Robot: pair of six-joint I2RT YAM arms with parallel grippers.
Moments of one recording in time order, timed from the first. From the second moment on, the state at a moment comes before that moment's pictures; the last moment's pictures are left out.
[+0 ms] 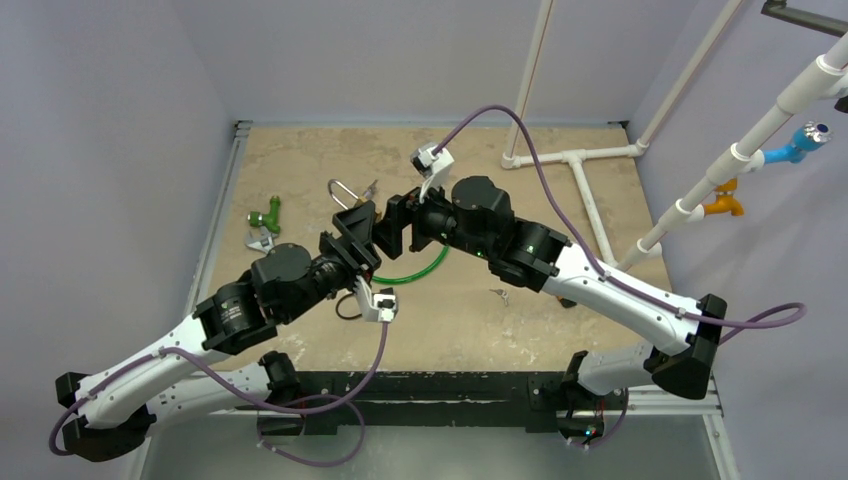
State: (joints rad) left arm -1.04 0.73 0.95 -0.41 -0.28 1.66; right arm 1.03 1.33 1.38 -0.25 0.04 0.41
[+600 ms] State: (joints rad) left arm -1.04 0.76 1.00 -0.43 -0.27 1.54; right arm 1.05 1.30 1.26 0.01 0.05 0.43
